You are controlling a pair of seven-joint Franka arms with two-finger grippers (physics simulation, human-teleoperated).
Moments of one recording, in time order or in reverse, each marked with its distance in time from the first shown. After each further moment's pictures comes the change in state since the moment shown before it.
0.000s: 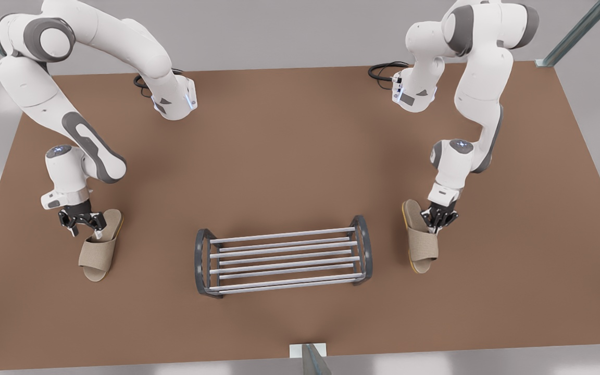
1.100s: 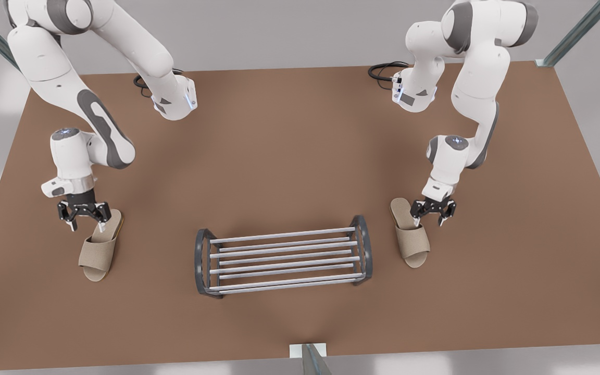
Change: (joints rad) left arm -0.019 0.015 -0.007 -0.074 -0.005 0.013 0.008; right arm 0.088 -0.265 0.020 -0.133 0.014 -0.003 0.049
